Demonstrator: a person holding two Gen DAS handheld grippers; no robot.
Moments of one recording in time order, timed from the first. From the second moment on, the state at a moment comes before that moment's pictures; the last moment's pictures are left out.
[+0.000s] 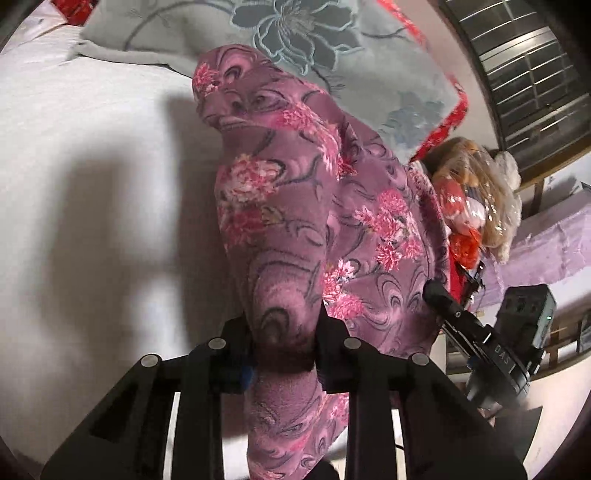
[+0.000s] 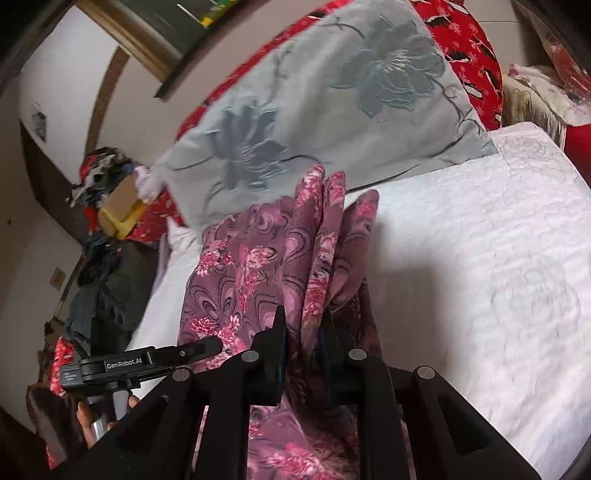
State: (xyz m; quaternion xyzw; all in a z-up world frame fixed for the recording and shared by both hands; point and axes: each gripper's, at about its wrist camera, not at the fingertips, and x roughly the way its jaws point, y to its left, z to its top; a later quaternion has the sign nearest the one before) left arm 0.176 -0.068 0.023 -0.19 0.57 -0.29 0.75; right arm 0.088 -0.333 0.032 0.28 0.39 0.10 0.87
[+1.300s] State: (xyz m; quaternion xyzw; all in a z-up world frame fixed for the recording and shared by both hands) left arm 0.210 -0.032 -0.017 -0.11 0.55 -0.14 0.81; right arm 0.156 -0.288 -0.054 0.24 0.47 0.03 0.85
